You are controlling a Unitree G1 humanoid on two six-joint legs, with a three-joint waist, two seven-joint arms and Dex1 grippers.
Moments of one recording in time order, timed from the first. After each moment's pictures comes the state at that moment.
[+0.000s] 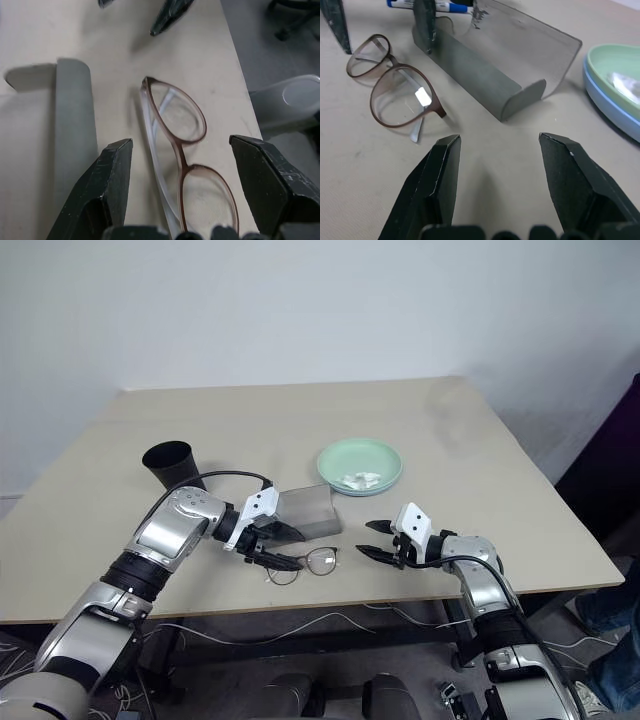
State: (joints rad) left arm -0.69 0.54 -0.41 0.41 -0.11 0.32 -1.42; right arm -0.36 -0.41 0.10 0.38 0.10 -0.09 1.06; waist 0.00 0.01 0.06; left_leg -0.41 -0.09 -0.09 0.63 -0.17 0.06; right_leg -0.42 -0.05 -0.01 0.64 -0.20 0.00
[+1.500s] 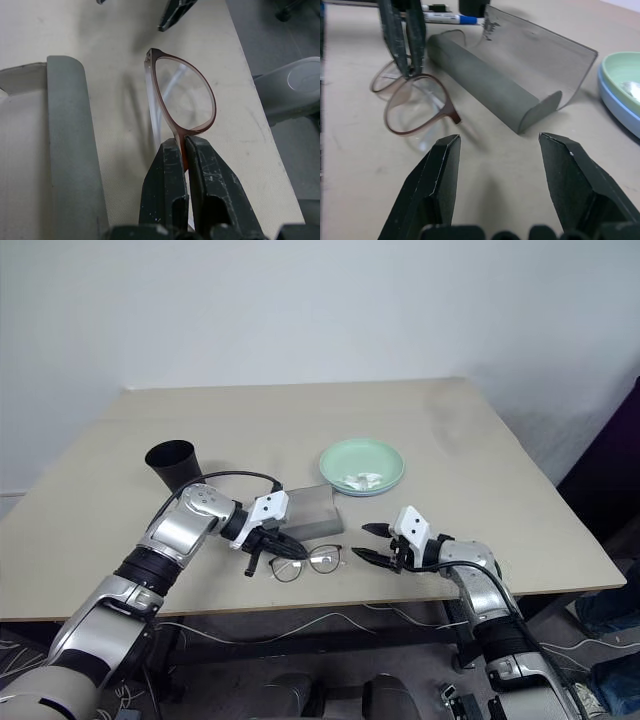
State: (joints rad) left arm -0.72 0.49 -0.40 0.44 -0.04 0.27 -1.43; right arm -0.34 -0.42 0.14 0.32 0.18 -0.05 1.07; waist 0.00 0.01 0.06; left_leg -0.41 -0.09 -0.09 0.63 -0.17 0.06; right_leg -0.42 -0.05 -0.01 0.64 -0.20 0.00
